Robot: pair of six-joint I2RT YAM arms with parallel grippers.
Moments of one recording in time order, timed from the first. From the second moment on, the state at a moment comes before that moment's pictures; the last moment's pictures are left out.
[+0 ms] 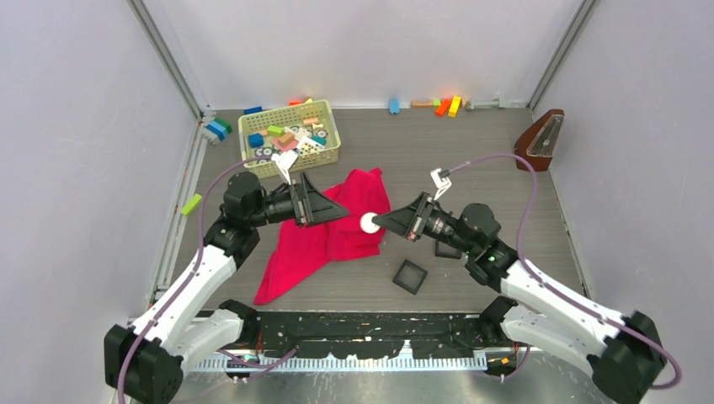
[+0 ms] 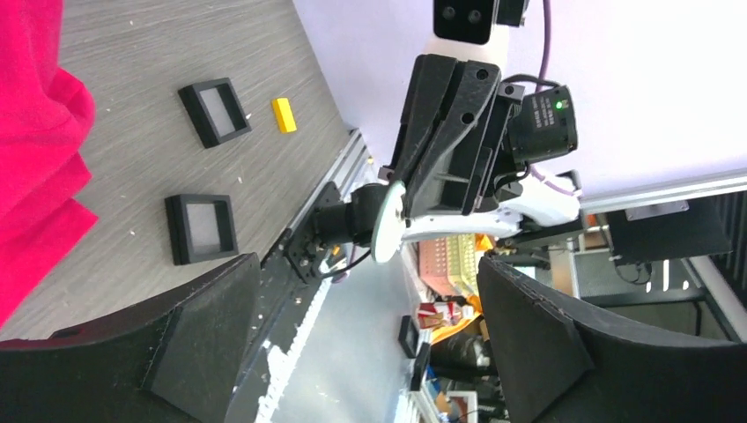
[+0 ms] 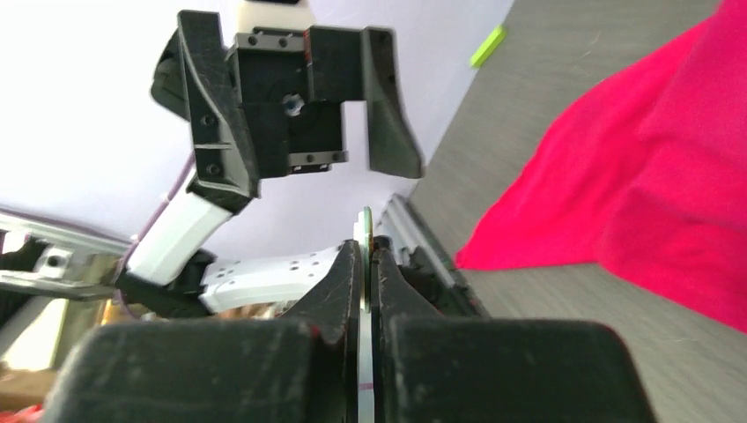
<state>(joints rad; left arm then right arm) -0.40 0.97 0.72 0.09 0.87 -0.99 0.70 0.93 0.50 0.49 -0.42 1.12</state>
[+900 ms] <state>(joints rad) -0.40 0.65 0.71 -0.14 0.65 -1.01 0.70 0.62 0.53 -0.11 0.02 0.81</state>
